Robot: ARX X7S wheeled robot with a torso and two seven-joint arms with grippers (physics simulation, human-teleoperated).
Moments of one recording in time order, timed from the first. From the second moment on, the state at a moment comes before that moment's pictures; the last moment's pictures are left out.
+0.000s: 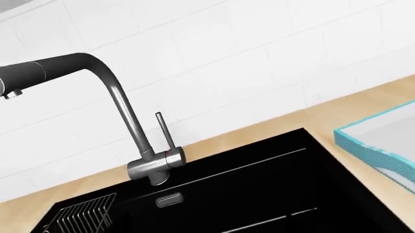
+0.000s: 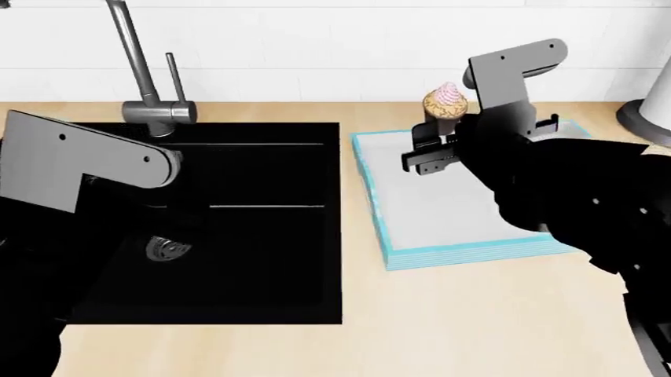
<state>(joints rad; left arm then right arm) -0.90 -0.87 0.24 0.73 -1.55 -1.15 -1.01 1.21 0.56 -0.65 0.01 1.12 0.97 0.55</state>
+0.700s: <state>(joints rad) -0.88 -0.89 0.24 0.73 -1.52 -1.13 -0.99 1.21 0.55 -0.70 0.01 1.08 0.94 0.50</state>
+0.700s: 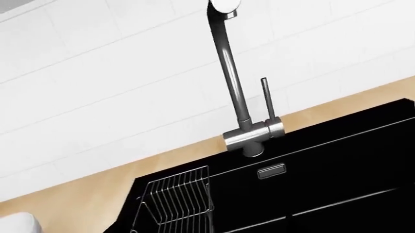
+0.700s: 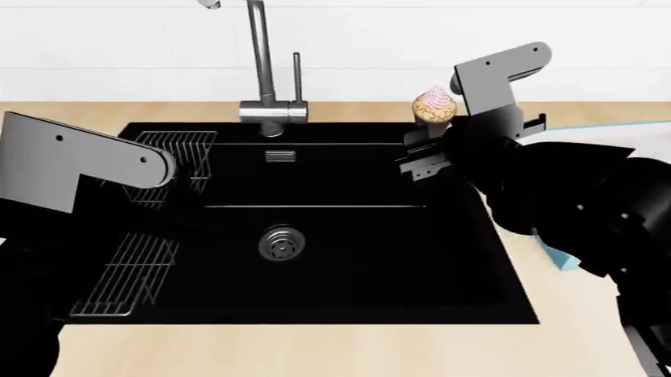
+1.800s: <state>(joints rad) -0.89 -0.91 0.26 0.73 -1.53 -1.11 -1.00 1.20 0.56 -0.72 0.01 1.05 0.92 0.48</state>
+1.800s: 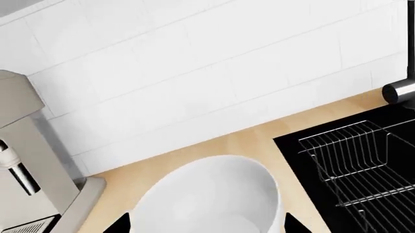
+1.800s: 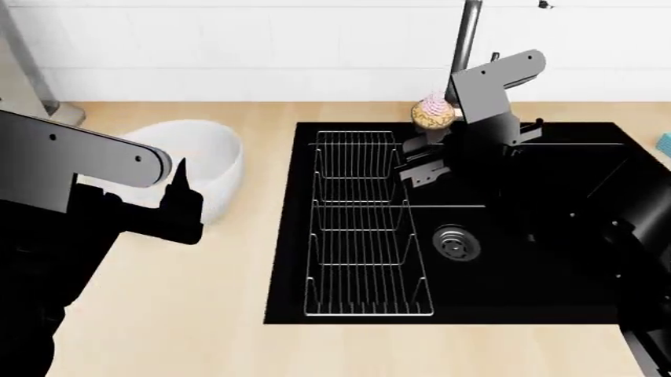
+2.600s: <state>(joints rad) -0.90 -0.91 0.28 0.72 -1.51 -1.10 -0.99 1.16 0.62 -0.70 -0.13 1.14 0.95 0.50</state>
